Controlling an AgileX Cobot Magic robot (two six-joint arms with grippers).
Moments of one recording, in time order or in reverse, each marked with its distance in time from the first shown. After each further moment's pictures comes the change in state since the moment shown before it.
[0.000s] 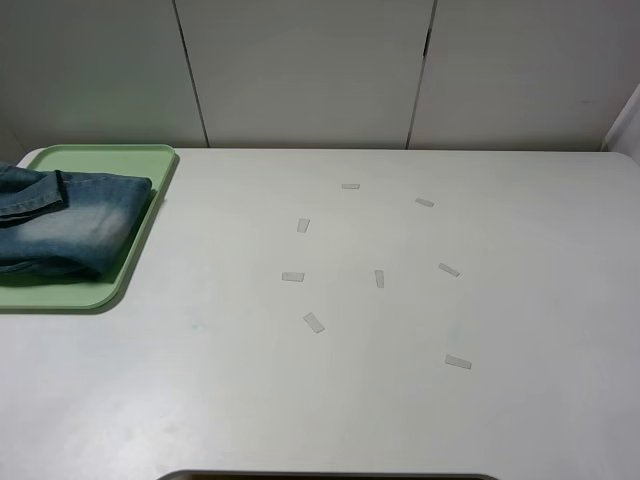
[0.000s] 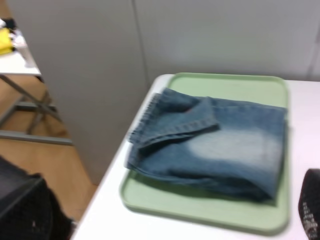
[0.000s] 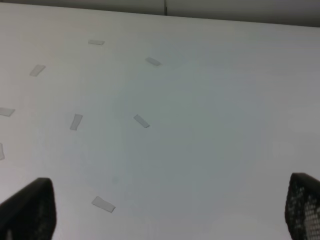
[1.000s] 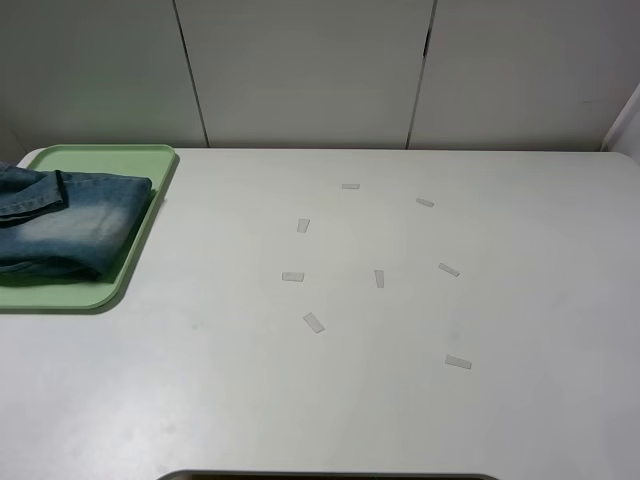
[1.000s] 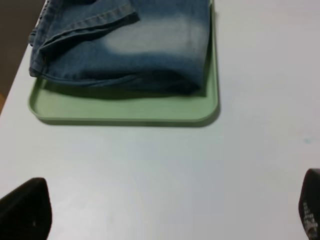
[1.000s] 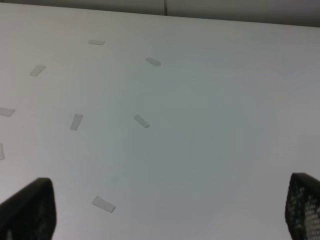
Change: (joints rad) left arm -0.107 -0.062 0.133 -0.167 0.208 0.044; right arm 0.000 0.000 0.000 0.001 0.000 0.000
